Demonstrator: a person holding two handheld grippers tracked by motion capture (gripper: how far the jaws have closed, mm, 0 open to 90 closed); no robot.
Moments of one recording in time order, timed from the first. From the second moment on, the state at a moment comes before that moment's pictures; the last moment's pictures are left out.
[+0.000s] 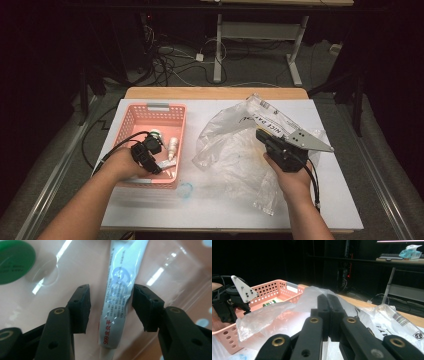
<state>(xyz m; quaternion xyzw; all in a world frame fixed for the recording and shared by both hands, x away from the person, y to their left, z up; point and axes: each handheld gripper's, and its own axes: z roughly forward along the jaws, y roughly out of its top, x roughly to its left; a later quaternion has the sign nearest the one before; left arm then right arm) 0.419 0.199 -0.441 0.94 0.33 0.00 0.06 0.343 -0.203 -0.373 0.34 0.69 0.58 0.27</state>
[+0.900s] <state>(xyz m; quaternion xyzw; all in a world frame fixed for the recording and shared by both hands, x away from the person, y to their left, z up) 0.418 0.199 -0.439 0.95 0.31 0.00 0.08 0.343 -0.204 -0.372 0.34 0.69 0.58 0.27</state>
